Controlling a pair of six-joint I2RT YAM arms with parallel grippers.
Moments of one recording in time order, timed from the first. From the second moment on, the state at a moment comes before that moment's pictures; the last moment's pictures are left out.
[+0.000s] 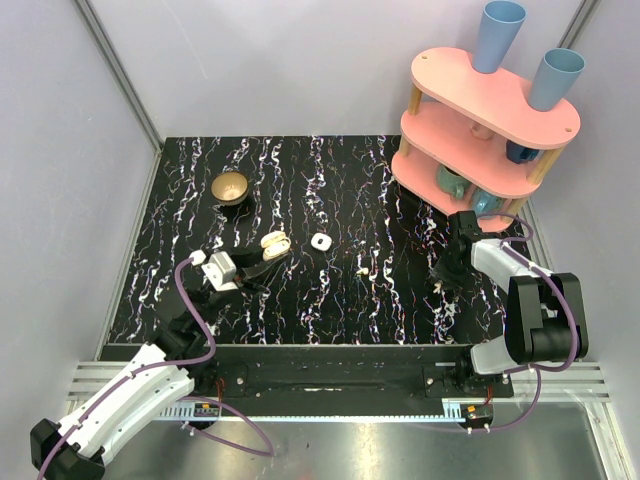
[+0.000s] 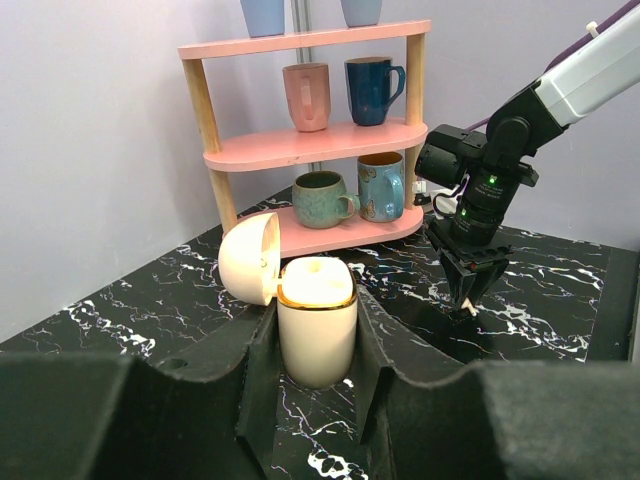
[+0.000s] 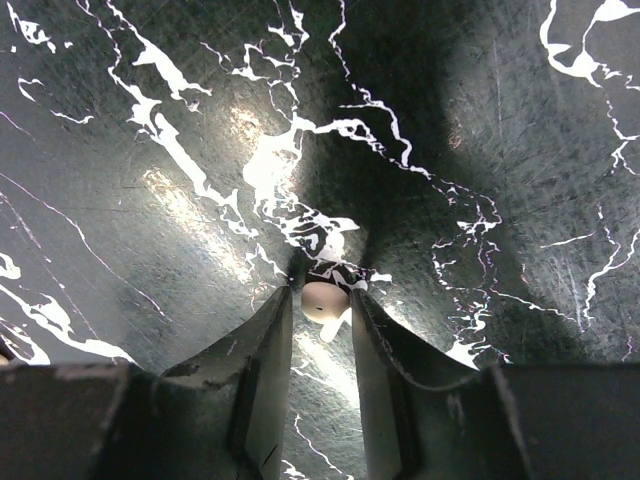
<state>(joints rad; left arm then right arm) -0.64 0.45 0.30 0.51 0.31 -0.02 0.06 1.46 0.75 -0.57 0.04 0.64</state>
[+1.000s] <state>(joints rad) -0.64 0.47 0.30 0.52 0.31 -0.02 0.15 1.32 0.75 -0.56 0.06 0.61</state>
